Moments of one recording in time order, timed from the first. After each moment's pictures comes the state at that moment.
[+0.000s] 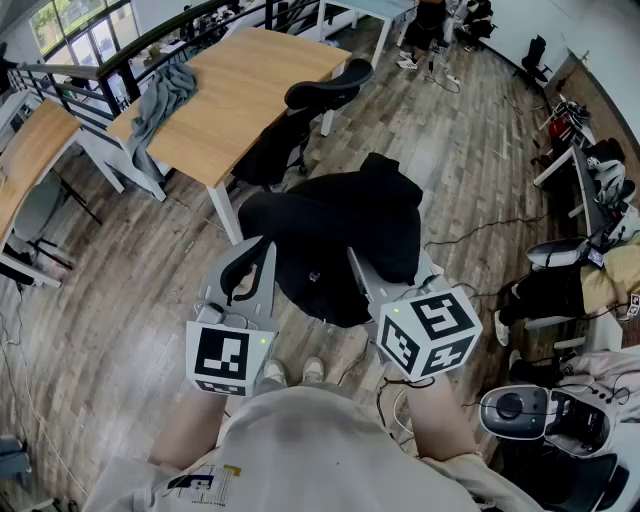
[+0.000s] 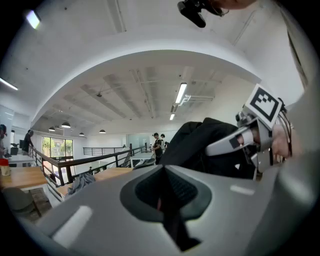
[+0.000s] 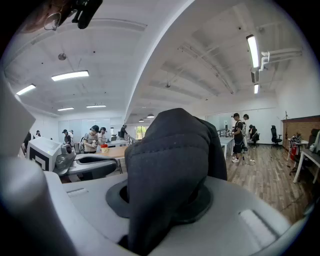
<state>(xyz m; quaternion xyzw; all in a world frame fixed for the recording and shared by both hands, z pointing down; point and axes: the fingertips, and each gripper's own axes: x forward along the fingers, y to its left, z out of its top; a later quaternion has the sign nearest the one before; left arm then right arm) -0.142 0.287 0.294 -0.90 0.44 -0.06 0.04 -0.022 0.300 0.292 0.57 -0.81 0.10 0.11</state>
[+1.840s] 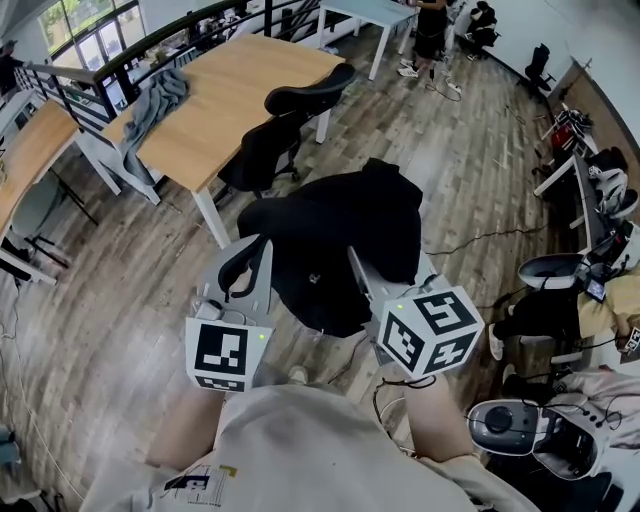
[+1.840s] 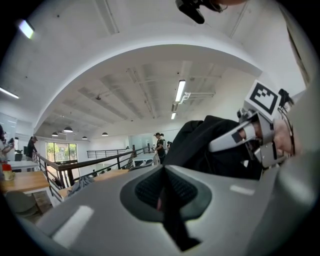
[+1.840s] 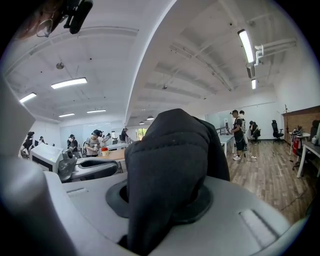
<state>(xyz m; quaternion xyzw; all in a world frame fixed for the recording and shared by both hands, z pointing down) -0.059 0.285 0.300 -0.89 0.45 -0.07 0.05 0.068 0.300 0.296 0.56 -0.81 0.12 0.09</state>
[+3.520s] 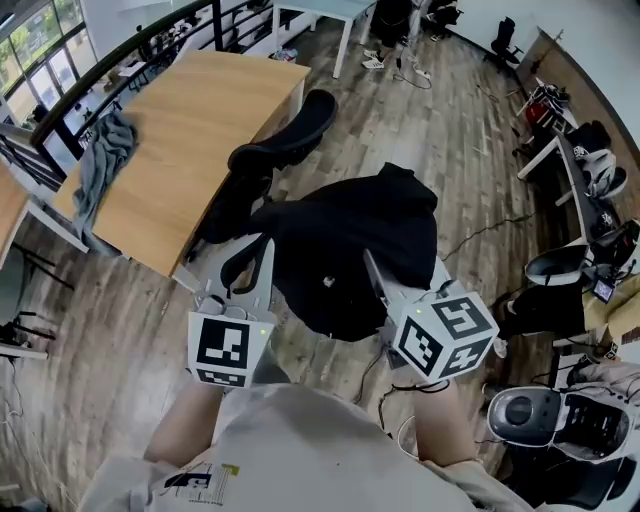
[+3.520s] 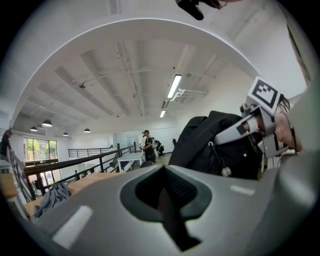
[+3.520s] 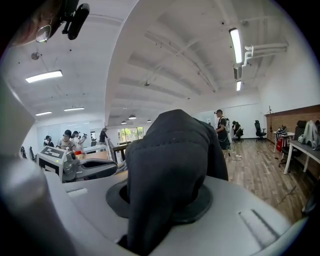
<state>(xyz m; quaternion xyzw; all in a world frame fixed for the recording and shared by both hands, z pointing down) 0.005 -0.022 0.334 -0.92 0.37 -0.08 0.05 0.142 0.030 0.319 0.64 -0.75 0.13 0.08</state>
